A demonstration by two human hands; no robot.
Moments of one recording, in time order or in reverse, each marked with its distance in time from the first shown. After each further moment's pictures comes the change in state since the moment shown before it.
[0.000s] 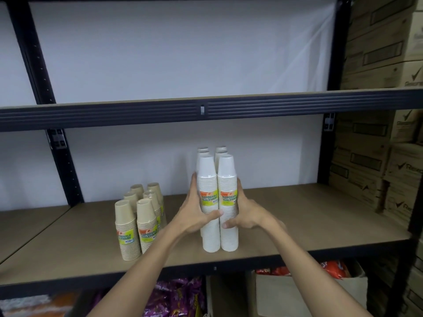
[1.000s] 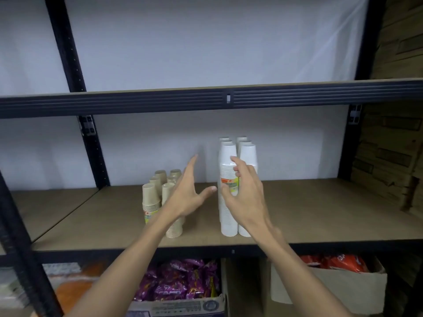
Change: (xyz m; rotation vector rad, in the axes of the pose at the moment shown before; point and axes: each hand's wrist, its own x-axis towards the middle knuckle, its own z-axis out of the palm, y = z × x) left_hand -0.039 0.006 -0.062 0.241 0.199 0.045; right_hand -0.051 -0.085 0.046 0.134 0.649 -0.347
